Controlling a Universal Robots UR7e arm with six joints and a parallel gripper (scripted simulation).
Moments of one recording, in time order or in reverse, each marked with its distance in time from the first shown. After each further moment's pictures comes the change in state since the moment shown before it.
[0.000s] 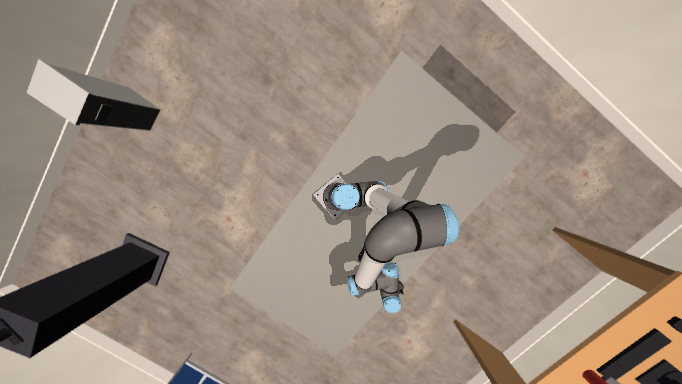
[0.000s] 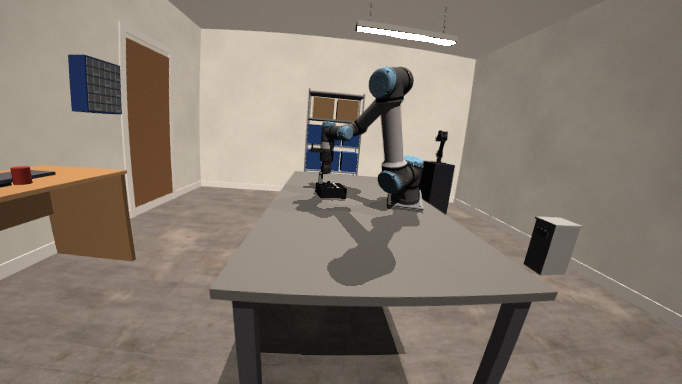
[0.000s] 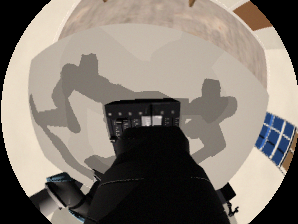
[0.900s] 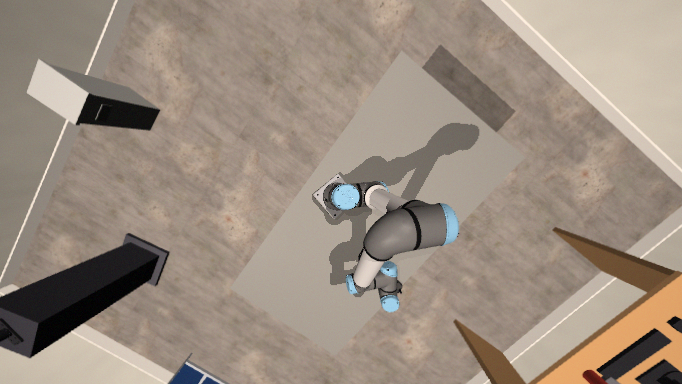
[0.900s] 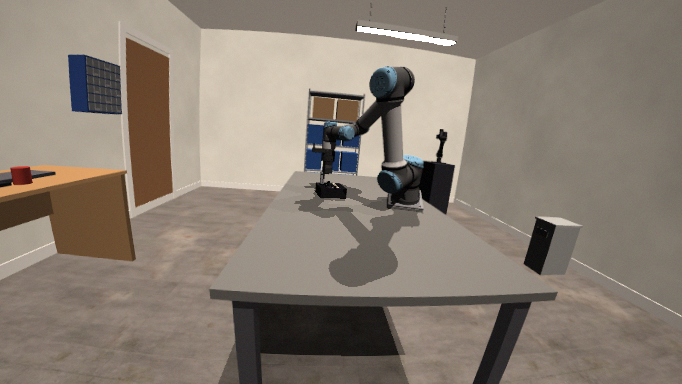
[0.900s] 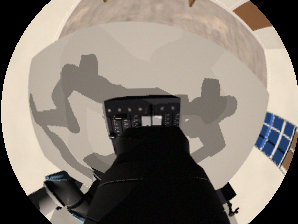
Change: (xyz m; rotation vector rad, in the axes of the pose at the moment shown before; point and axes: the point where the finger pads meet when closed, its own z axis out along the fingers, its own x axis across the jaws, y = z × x) arm 0.000 0.009 0.000 0.001 0.000 0.000
